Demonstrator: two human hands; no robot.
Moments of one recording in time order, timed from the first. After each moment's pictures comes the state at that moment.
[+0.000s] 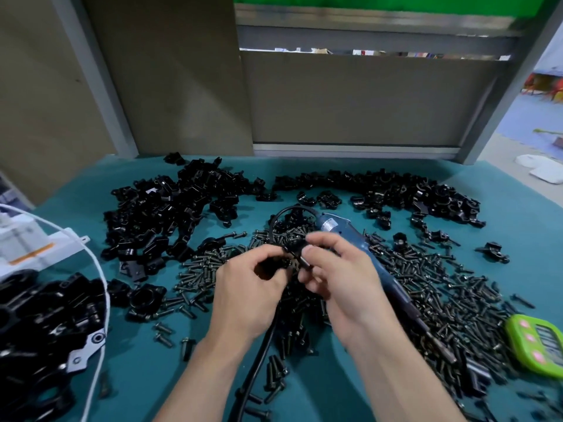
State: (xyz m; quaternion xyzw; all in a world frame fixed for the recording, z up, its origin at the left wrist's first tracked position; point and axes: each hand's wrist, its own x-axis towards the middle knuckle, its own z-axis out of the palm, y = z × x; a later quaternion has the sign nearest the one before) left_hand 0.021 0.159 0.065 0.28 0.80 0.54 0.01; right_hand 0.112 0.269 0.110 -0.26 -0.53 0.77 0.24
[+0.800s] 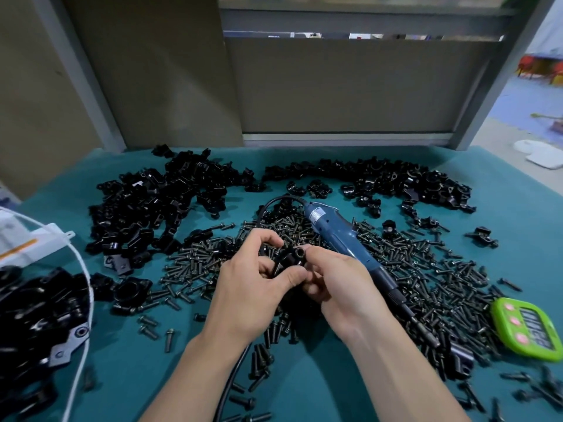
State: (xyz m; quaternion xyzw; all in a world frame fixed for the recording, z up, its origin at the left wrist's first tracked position) left_hand 0.040 0.162 0.066 0.34 0.77 0.53 0.06; right_hand 0.120 0.285 0.083 -0.33 -0.49 0.78 0.19
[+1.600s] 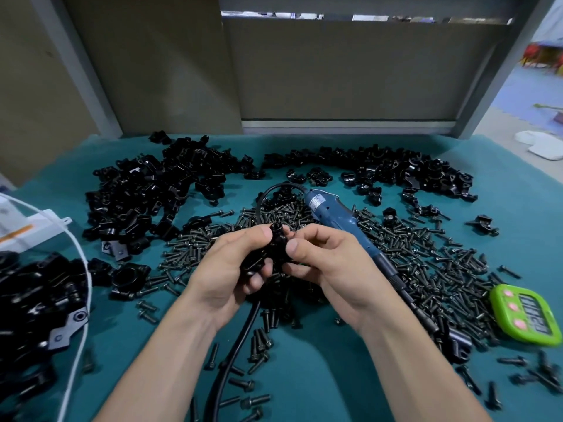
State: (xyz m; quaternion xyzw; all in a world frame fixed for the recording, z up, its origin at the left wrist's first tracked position) left_hand 0.024 0.154 0.082 0.18 0.54 0.73 0.37; right_hand 0.131 0.289 0.089 -0.14 -0.57 0.79 0.15
